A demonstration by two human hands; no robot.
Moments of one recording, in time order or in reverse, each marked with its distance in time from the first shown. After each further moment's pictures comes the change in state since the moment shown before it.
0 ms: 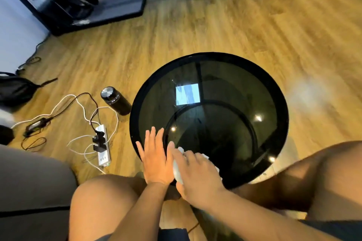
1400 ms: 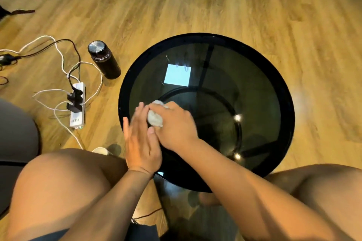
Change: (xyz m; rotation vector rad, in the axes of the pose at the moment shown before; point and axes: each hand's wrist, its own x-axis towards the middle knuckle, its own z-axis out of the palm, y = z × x) left_hand -0.001 -0.004 0.002 -0.297 0.171 -0.041; right_hand 0.110 0.003 -0.009 0.087 -0.084 0.055
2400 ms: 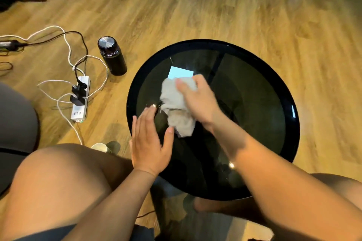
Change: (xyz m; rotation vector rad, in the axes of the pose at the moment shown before) left_hand 0.002 0.005 -0.001 0.009 0.013 -0.052; right_hand 0.039 0.020 -0.043 0.778 0.082 0.250
